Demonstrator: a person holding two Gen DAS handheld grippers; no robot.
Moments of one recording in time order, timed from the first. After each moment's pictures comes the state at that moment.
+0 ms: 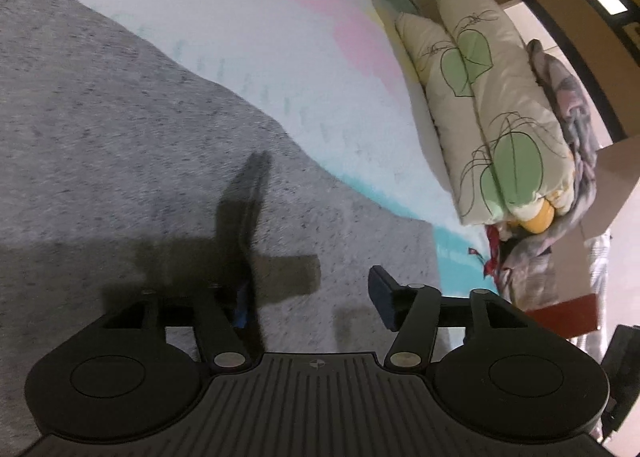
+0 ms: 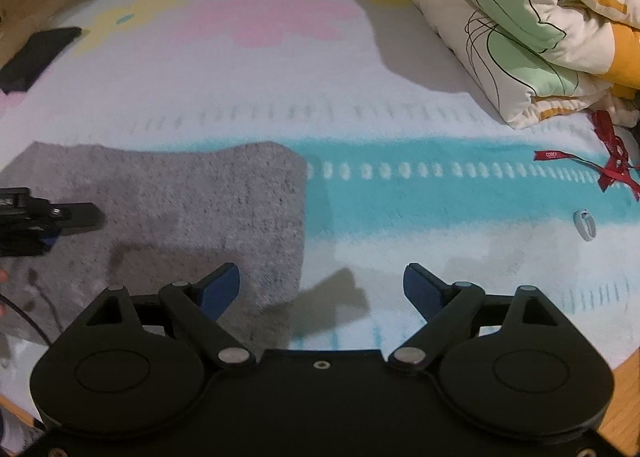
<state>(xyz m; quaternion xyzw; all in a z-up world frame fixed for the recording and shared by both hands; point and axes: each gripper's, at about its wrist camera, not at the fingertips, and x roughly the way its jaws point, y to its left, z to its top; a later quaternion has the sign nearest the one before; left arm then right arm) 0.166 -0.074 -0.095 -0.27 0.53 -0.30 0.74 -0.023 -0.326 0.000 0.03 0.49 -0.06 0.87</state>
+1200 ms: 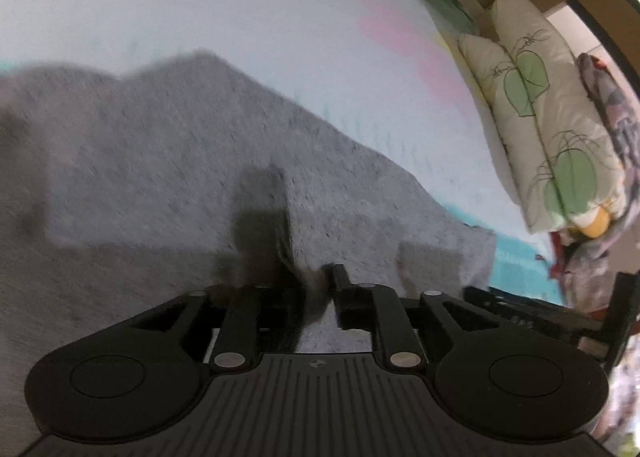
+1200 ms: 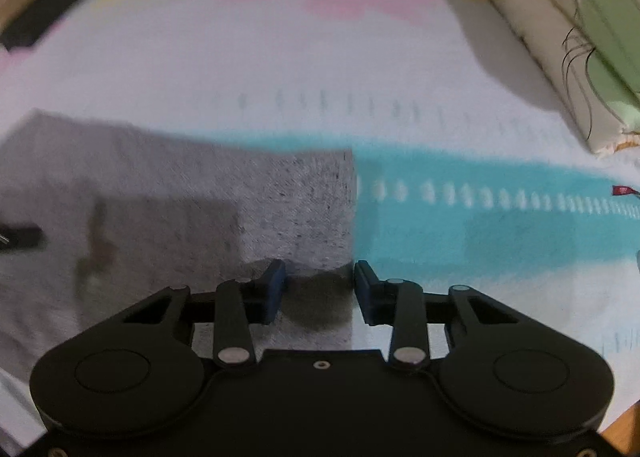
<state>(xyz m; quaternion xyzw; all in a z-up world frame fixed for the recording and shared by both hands) 0.169 0.022 -0.065 -0.19 0.53 -0.21 0.80 0.042 -0.250 -0.048 -0.01 0.53 -0.04 0.85</state>
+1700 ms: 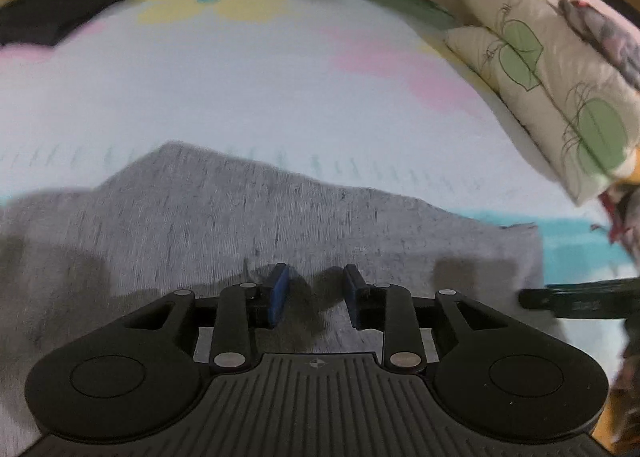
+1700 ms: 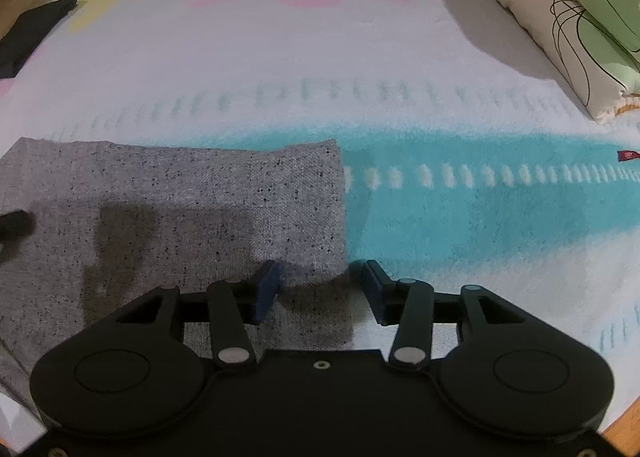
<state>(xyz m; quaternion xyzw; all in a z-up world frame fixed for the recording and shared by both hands) 0.173 -0.026 -0.063 -0.04 0.45 -0.21 0.87 0.038 -0.264 -0.051 0.04 0.53 -0.06 0.84</state>
